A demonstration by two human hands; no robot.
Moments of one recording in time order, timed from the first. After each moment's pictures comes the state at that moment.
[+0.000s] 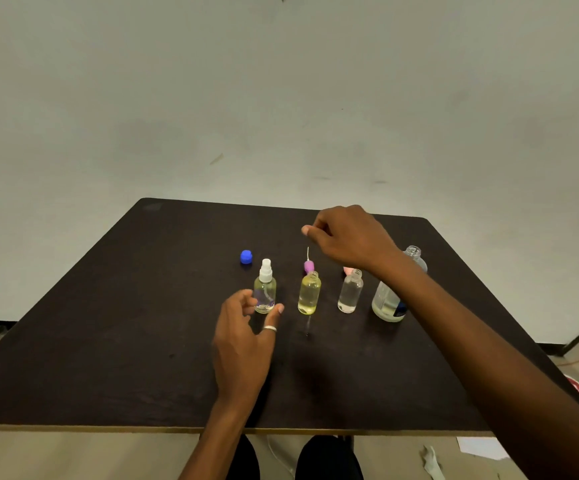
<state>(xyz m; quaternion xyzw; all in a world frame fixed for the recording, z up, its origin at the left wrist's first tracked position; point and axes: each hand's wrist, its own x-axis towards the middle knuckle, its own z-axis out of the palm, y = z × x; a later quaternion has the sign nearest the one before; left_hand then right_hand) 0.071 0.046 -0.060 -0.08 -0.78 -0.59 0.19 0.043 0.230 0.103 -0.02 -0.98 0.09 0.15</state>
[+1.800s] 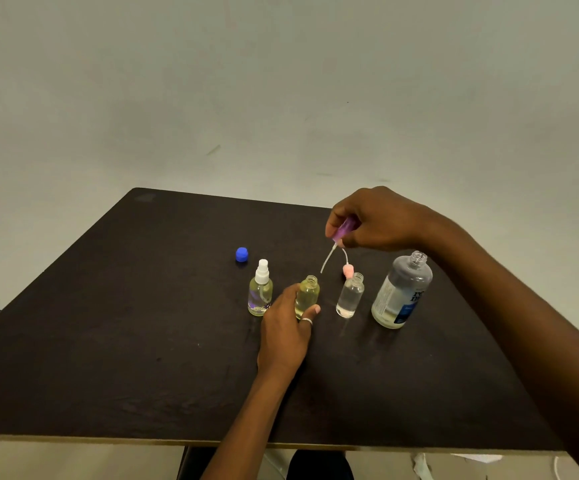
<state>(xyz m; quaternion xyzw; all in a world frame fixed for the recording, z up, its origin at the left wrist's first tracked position) 0.038 0.117 -0.078 -0.19 -0.80 -0.57 0.09 0.053 0.254 0.155 0.07 -0.99 0.08 -0.01</state>
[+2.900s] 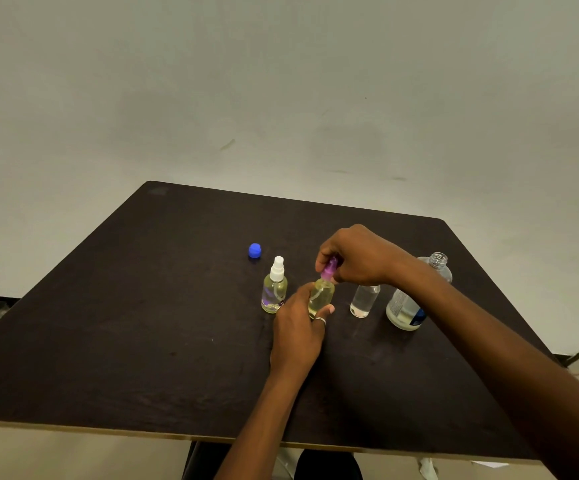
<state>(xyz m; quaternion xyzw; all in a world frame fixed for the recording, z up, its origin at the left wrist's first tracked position) 0.038 0.114 -0.077 -0.19 -0.79 -0.58 0.08 0.032 0.232 0.090 0.12 -0.99 0.05 -0.03</state>
